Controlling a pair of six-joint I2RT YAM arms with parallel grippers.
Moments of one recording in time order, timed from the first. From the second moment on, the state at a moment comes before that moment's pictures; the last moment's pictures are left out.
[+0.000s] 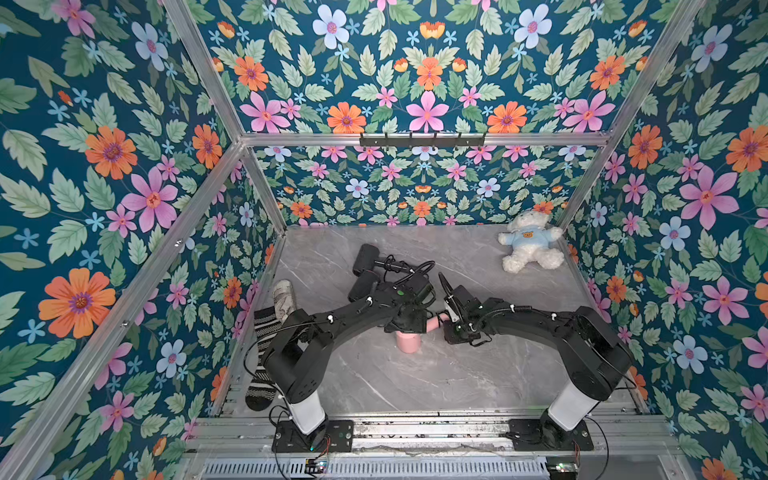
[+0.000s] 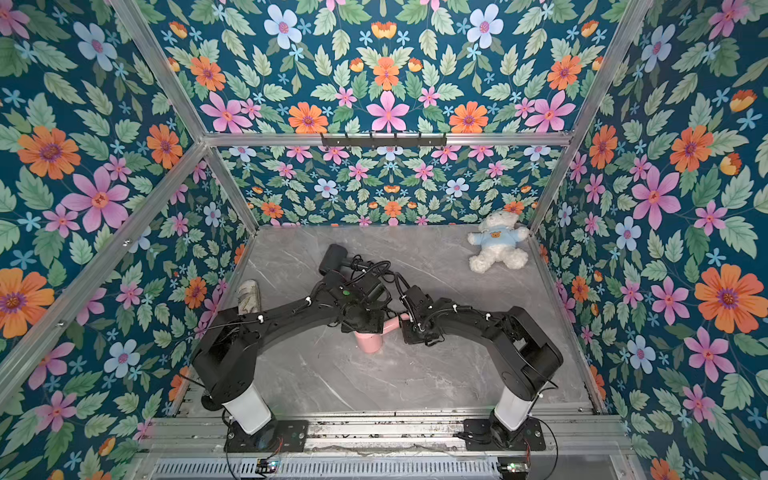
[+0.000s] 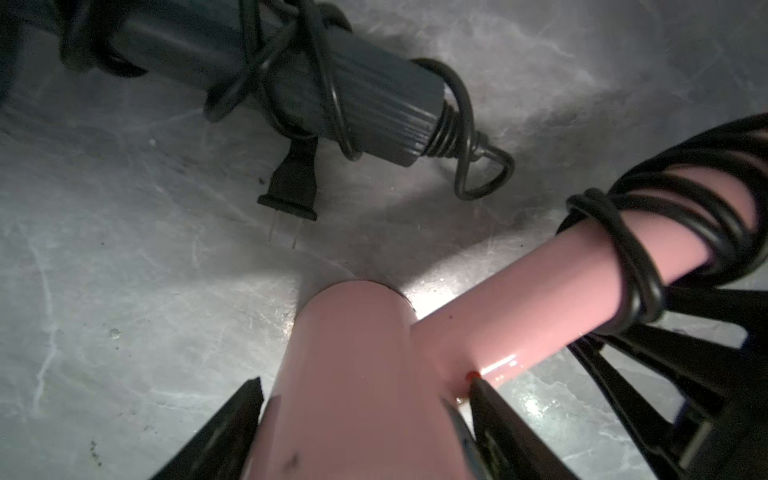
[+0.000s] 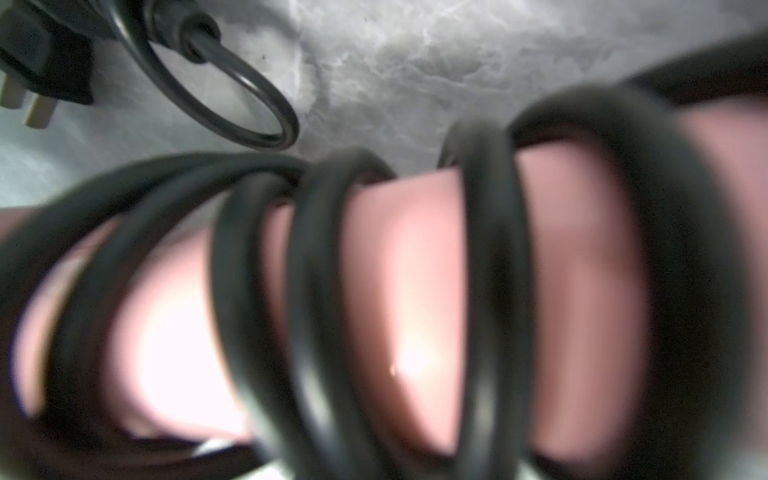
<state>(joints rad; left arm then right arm) -0.82 1.73 1.24 -0.80 -0.05 -0.69 0.67 1.70 0.95 -0.48 -0.10 0.49</state>
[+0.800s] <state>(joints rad) -0.98 1.64 1.22 -0.83 -0.35 -0.68 0.67 1.68 1.04 -0.68 -0.27 0.55</state>
